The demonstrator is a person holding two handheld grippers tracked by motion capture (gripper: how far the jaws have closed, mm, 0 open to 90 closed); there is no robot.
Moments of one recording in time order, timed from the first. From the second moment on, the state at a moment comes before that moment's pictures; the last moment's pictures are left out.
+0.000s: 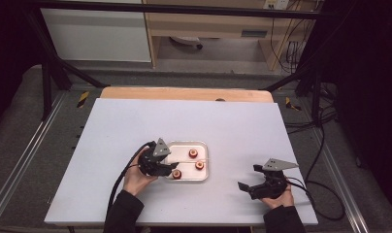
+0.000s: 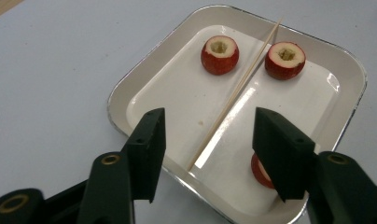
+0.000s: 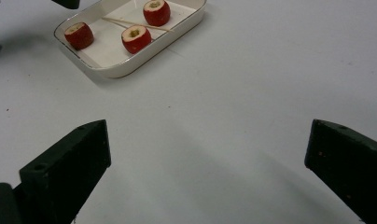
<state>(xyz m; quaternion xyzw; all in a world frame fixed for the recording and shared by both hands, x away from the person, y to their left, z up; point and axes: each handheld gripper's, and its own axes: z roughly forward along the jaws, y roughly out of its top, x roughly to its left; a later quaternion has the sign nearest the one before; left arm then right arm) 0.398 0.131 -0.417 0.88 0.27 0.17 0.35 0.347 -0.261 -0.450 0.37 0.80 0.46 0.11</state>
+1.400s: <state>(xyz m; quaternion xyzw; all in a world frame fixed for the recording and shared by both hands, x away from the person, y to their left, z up) 0.425 0.107 -0.437 0.92 0.19 0.10 0.34 0.347 -0.260 -0.452 0.37 0.80 0.46 0.10</state>
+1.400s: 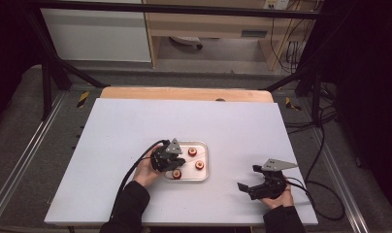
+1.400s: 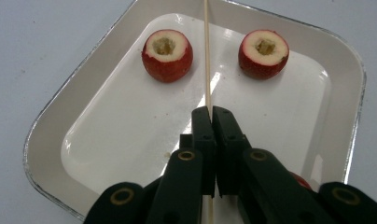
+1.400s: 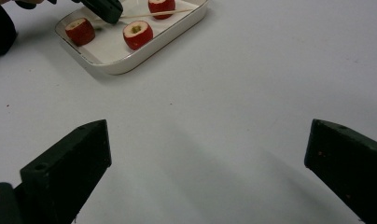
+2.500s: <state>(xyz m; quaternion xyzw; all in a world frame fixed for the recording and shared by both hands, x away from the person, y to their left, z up) 0.369 0.093 -0.403 0.90 0.20 0.11 0.37 0.352 -0.194 -0.412 0.23 0.87 0.39 0.18</state>
